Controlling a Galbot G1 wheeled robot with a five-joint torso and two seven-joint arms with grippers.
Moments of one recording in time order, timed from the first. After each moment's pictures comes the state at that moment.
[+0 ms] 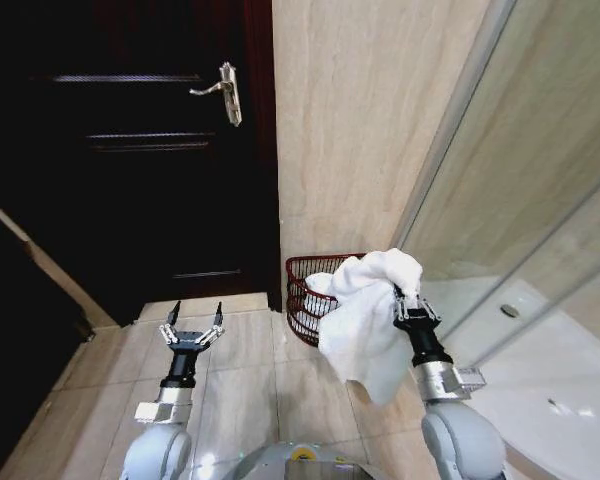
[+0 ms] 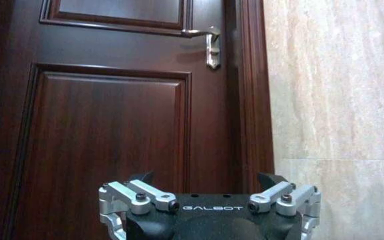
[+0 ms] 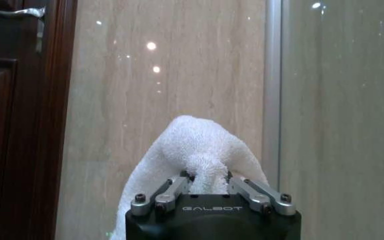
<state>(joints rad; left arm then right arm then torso) 1.74 -1.40 -0.65 -2.10 -0.21 -0.47 0.02 -1.62 1.43 0.57 2.34 0.09 0.00 0.04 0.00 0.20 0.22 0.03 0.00</state>
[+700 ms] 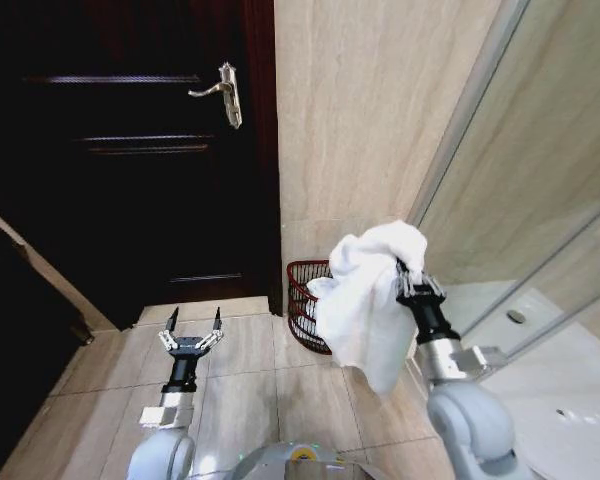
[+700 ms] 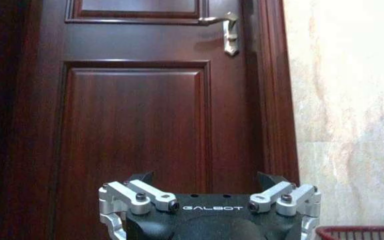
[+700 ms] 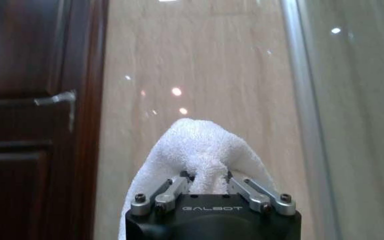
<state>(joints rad) 1.76 -1.50 -0.67 -2.08 -0.12 -0.46 -0.01 -1.35 1.19 0.52 2.42 0.40 -0.12 0.15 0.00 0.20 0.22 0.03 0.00</state>
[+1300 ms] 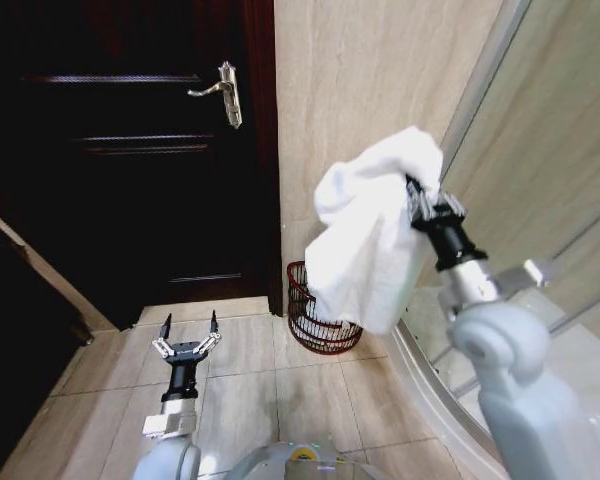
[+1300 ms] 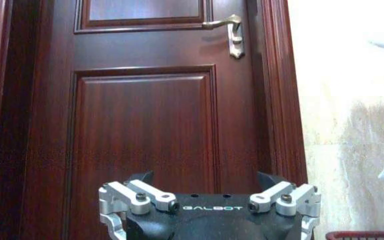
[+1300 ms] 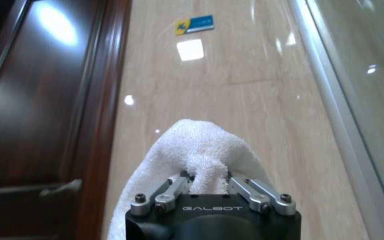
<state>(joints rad) 1.78 -1.57 -0.65 -2.15 -0.02 -0.41 -0.05 -0.75 1.00 0.46 2.25 0.75 -0.23 0.21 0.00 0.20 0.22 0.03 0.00</state>
